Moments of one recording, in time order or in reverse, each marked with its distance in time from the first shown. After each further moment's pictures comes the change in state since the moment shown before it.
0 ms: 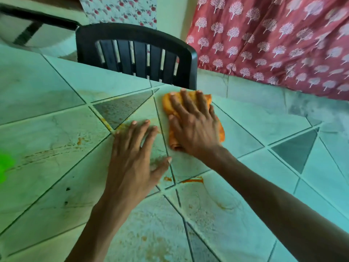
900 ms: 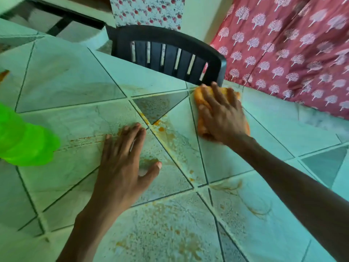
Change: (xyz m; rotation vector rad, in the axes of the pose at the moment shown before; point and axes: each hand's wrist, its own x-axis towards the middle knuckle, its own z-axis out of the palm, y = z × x) left_hand -0.049 -0.085 -0.009 -0.051 0.002 -0.095; right_hand 0.044 -0.002 0.012 -0.077 -0.022 -0.043
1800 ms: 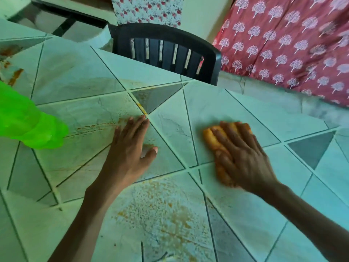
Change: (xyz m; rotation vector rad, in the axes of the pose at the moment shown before) left_hand 0.001 0.015 -0.006 -0.203 -0.029 0.018; right_hand -0.150 0.044 -0.016 -0.083 -0.140 -0.150
